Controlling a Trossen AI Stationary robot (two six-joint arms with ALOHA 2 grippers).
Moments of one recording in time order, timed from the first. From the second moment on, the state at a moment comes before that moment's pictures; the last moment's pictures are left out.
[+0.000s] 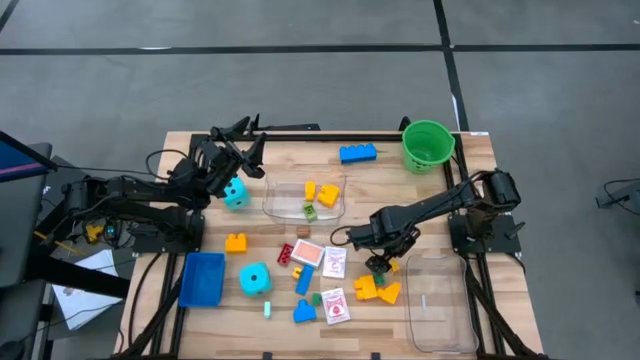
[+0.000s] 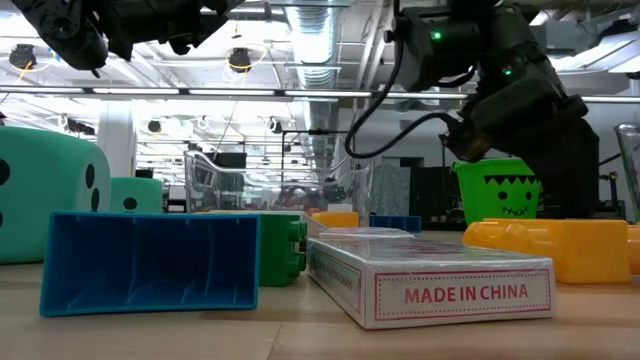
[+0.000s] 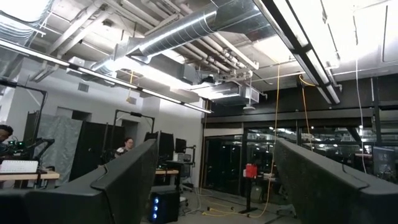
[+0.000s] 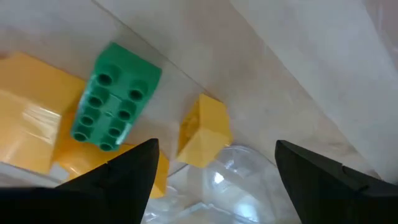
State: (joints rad) left arm 0.30 1.10 0.40 1.34 -0.41 0.17; right arm 0.17 1.79 1.13 -1.08 -0.27 0.96
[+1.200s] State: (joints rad) left arm 0.30 1.10 0.40 1.34 -0.41 0.15; right arm 0.21 1.79 1.06 -0.97 -0.29 0.96
